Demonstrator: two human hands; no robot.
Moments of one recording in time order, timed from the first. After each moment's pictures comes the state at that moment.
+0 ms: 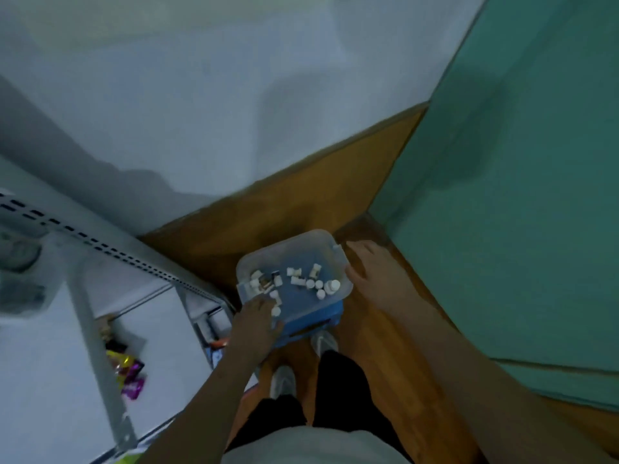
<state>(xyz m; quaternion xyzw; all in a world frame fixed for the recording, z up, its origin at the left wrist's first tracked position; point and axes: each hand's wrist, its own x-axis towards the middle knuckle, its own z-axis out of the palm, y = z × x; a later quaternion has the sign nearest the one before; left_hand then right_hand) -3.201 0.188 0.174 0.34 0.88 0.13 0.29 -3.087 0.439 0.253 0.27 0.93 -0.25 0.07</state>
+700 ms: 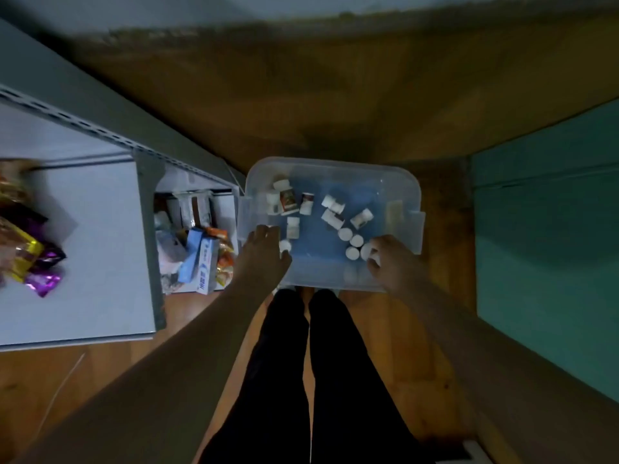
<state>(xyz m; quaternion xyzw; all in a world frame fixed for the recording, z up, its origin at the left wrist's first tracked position) -3.235 0.247 -0.025 0.06 0.92 0.15 0.35 -3.165 0.496 -0.041 0.12 0.90 -0.23 0.36</state>
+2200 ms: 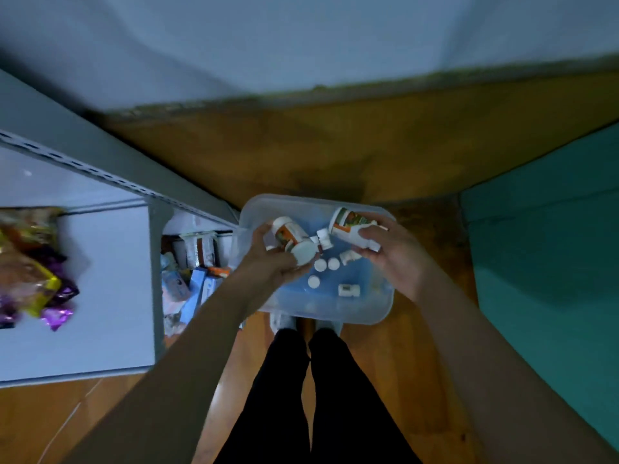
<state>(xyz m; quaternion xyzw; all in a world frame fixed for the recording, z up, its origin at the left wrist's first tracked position) -3.271 0.278 0.043 -0.28 0.47 0.74 0.40 -3.240 0.498 0.066 0.41 0.47 -0.76 0.18</state>
